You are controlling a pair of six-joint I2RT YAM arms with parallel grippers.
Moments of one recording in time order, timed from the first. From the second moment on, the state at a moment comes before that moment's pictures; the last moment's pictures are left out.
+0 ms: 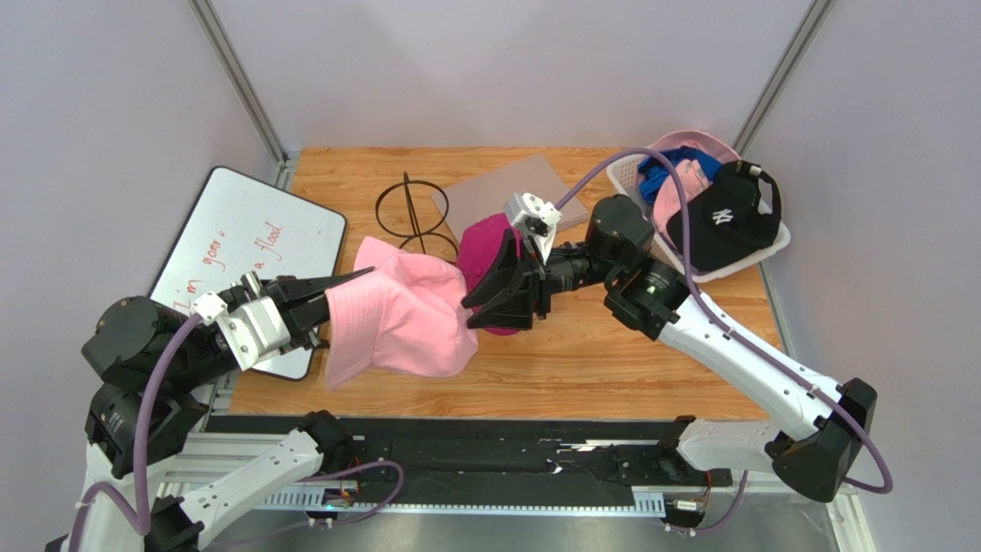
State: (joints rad) left arm -0.71 0.63 1.42 -0.60 0.41 0.43; right arm 0.82 1.22 1.22 0.05 -1.01 0.28
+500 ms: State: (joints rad) left arm -0.71 0.58 1.25 -0.45 0.37 0.37; right arm 0.86 1.21 1.20 0.03 -0.84 0.23
